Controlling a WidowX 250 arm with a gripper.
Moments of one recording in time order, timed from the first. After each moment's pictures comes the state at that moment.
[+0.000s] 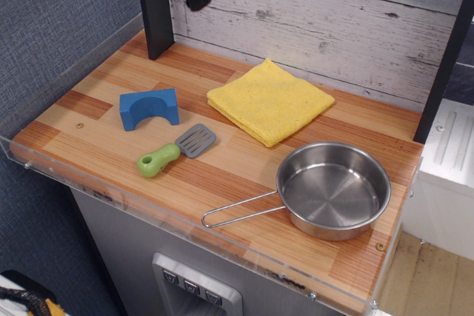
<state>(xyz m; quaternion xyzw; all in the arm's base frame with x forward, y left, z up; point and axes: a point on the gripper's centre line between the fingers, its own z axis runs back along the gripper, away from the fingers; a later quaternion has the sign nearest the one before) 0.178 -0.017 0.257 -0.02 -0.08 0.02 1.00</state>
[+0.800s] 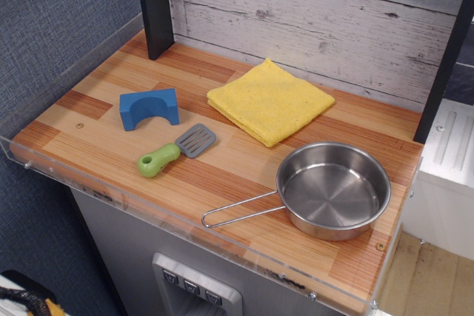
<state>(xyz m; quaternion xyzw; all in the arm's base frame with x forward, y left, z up) 0.223 -0.020 0.275 -0.02 -0.12 0.05 0.99</state>
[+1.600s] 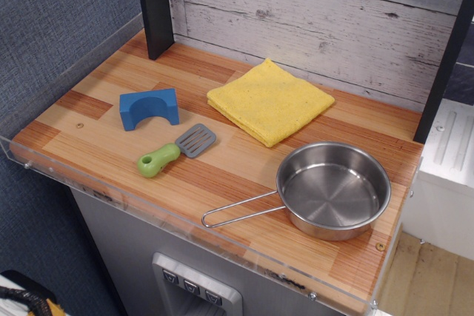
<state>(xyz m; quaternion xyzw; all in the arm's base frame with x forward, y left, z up) 0.270 -0.017 0.226 0.00 -0.18 0.03 0.98</state>
